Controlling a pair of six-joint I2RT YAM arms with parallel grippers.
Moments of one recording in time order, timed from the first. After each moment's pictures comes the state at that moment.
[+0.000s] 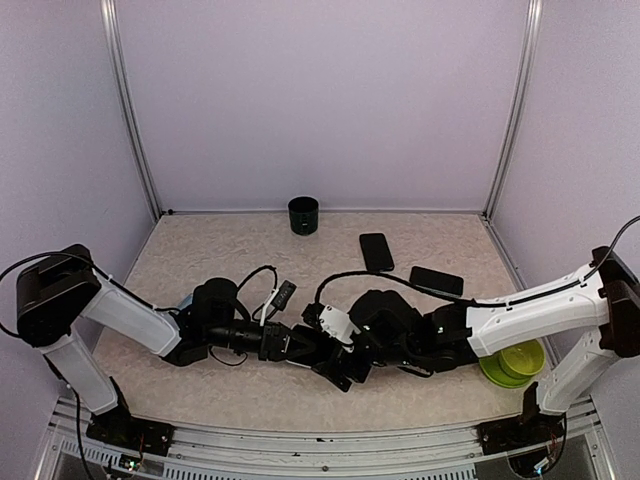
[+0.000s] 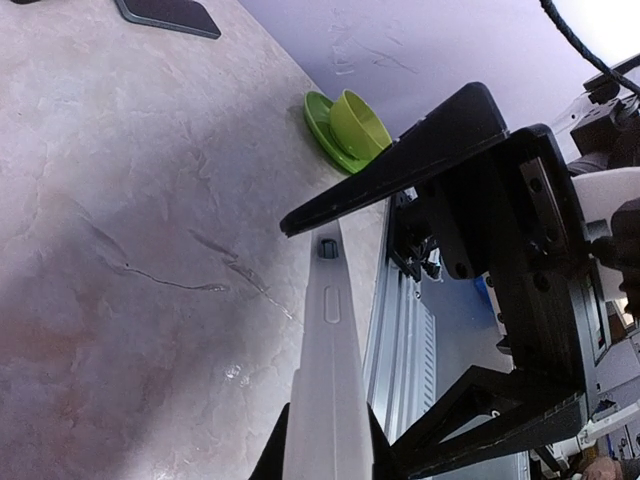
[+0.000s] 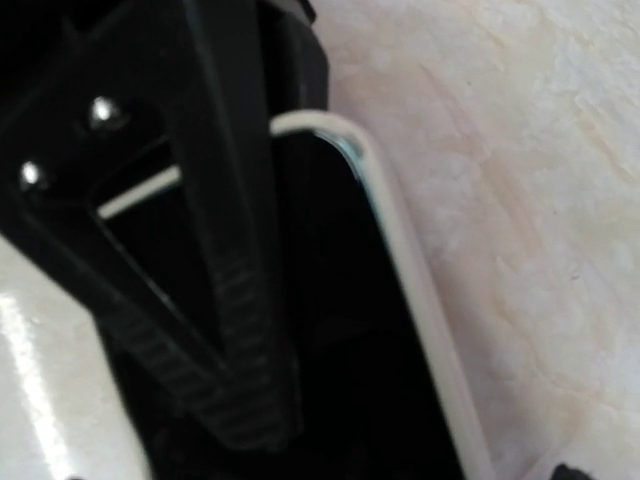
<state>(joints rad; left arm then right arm) -0.87 1.66 0.52 0.84 0.66 -0.65 1.25 1.54 0.89 -0.02 0.19 -0.01</state>
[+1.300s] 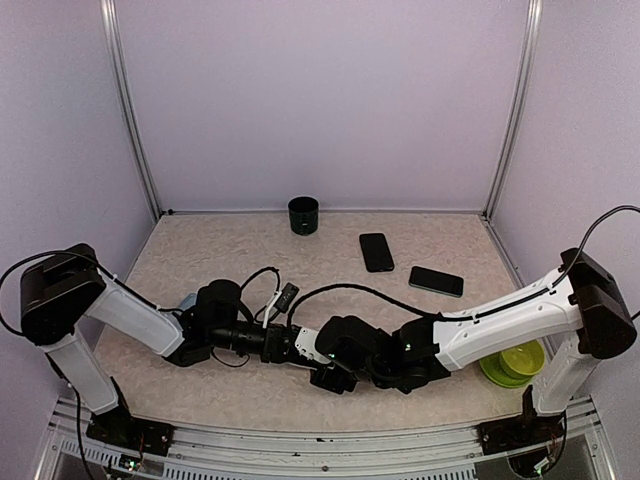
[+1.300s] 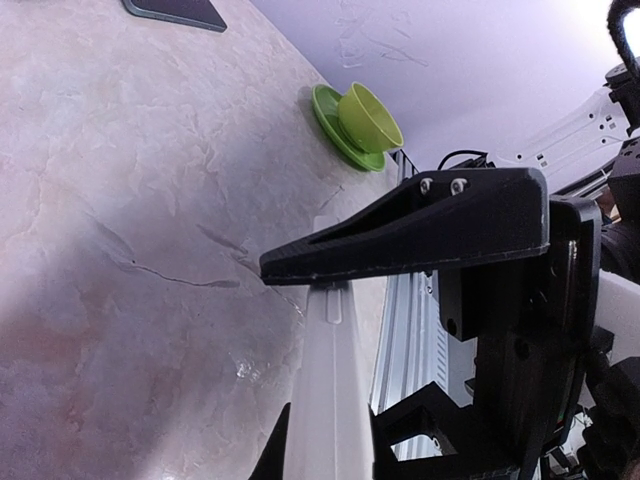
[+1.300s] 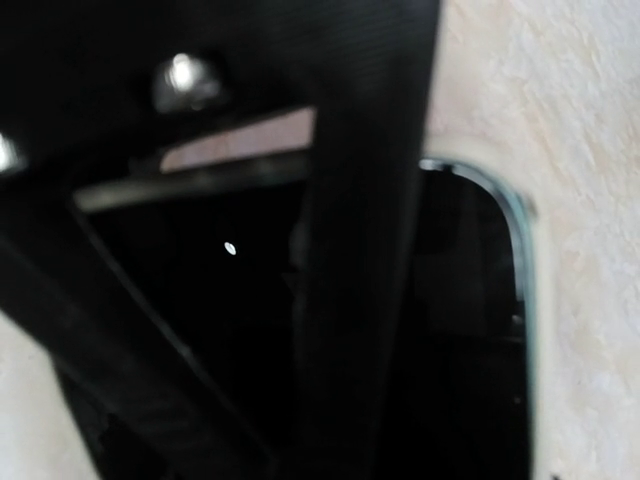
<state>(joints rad) -0.88 1.68 0.53 0.83 0.65 -0.63 1.35 1.71 1.02 -0.13 0.49 -0.14</state>
